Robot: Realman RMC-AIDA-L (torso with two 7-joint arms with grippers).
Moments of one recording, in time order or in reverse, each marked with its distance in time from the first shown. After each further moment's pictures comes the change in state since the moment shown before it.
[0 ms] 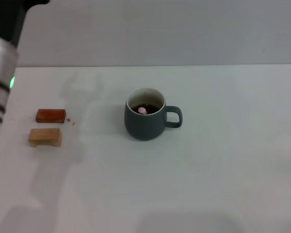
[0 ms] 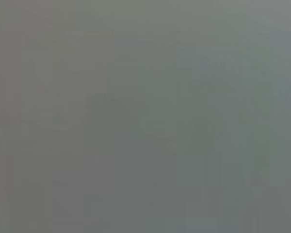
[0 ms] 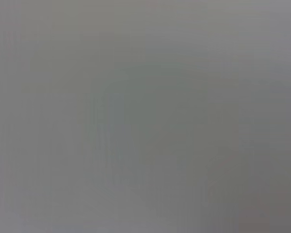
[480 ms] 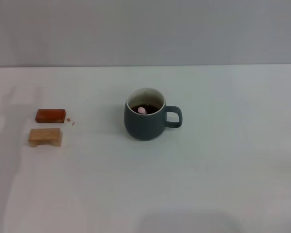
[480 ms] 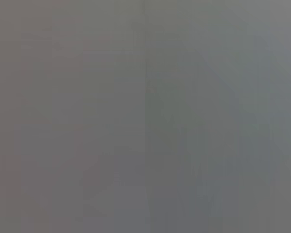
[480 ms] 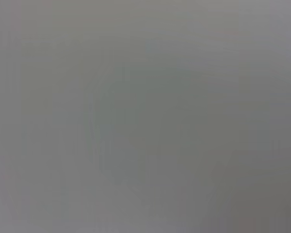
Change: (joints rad) left arm -0.125 -0.013 -0.296 0.749 0.280 0.357 -0.626; right arm 0.002 -0.001 0.010 -0.001 0.006 0.000 0.000
